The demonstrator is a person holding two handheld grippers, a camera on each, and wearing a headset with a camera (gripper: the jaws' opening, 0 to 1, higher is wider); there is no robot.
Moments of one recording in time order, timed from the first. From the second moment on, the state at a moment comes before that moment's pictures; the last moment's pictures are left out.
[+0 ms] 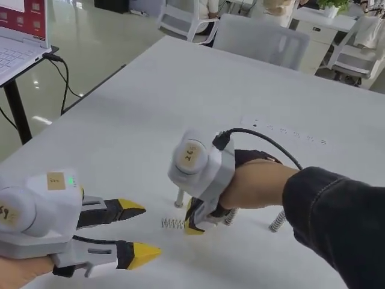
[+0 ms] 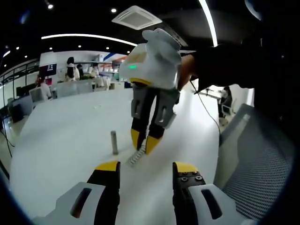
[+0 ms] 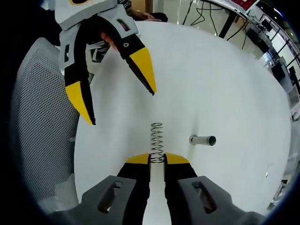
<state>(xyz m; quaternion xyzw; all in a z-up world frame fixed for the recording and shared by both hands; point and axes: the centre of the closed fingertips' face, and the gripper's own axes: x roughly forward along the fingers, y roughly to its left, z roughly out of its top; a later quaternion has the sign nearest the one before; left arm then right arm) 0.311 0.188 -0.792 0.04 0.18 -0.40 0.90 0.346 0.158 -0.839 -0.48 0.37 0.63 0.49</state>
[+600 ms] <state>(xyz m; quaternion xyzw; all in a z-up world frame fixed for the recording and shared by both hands) 0.312 0.167 -0.778 0.06 0.17 -0.44 0.88 0.318 0.144 -0.802 -0.48 0.35 0.65 0.48</state>
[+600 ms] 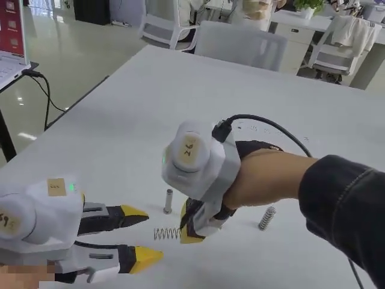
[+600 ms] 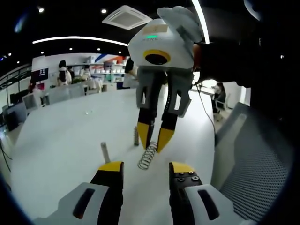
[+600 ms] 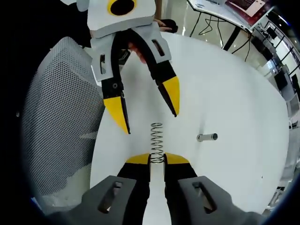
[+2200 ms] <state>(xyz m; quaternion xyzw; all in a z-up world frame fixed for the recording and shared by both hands) 0.299 0.136 -0.766 0.09 0.15 -0.50 0.85 0.298 0.126 -0.780 -0.48 0.32 0.66 0.48</state>
